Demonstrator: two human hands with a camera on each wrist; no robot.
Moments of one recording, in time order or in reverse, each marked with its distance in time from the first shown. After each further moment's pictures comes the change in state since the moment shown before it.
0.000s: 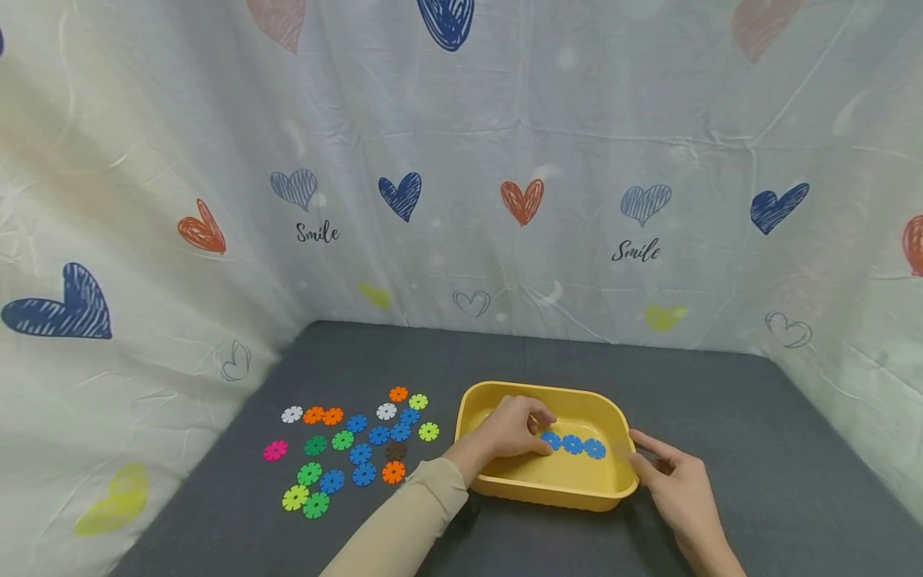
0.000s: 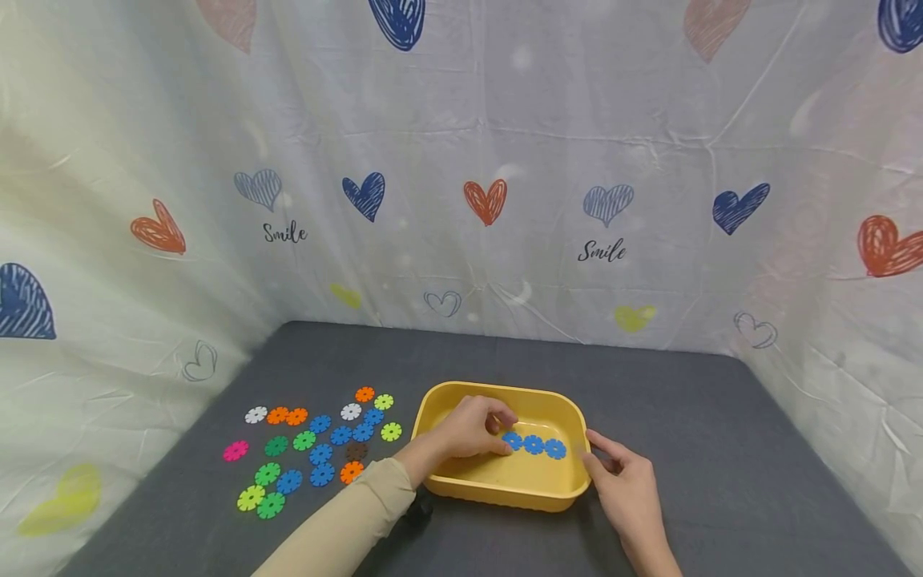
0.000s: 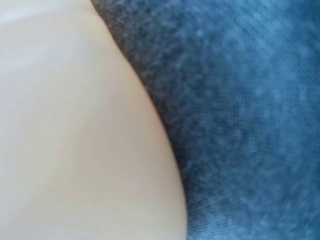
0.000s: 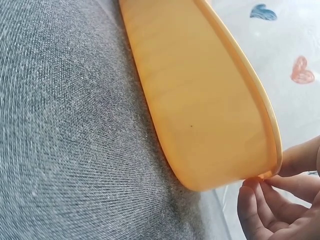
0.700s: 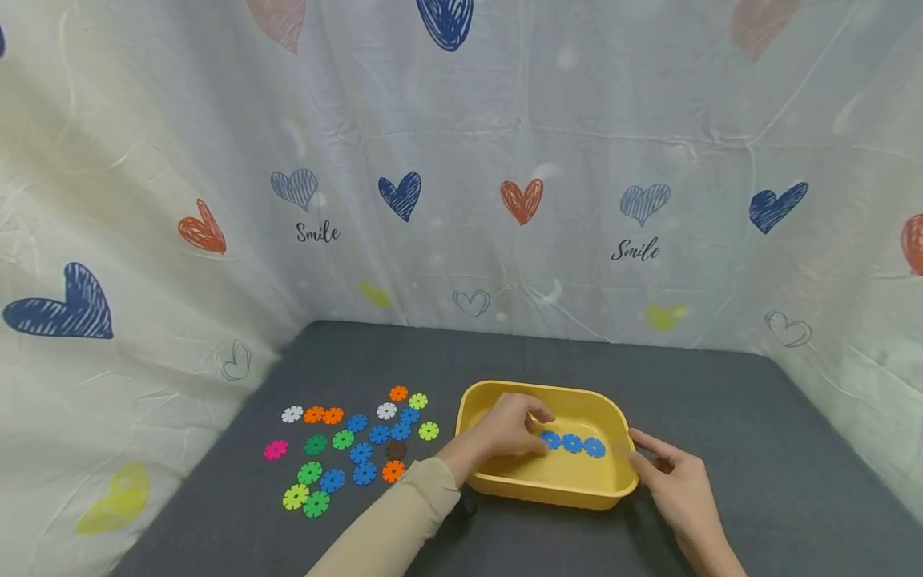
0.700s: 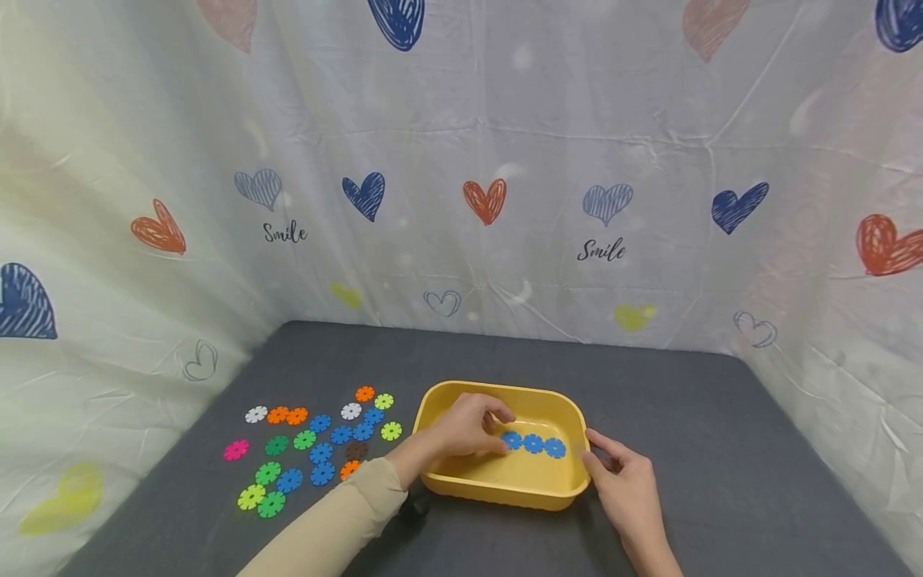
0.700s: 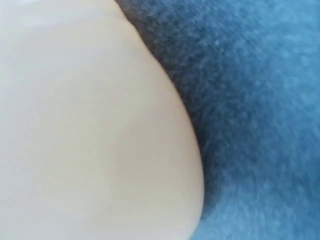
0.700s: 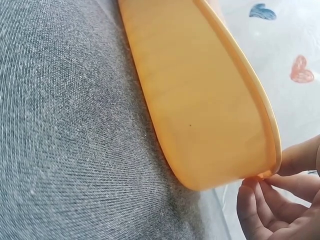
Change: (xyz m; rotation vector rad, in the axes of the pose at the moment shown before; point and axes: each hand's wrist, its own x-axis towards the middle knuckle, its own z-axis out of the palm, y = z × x) left_hand -0.006 0.008 -0.009 0.001 -0.001 -0.012; right_hand 0.000 -0.001 -0.001 0.007 0.001 -0.007
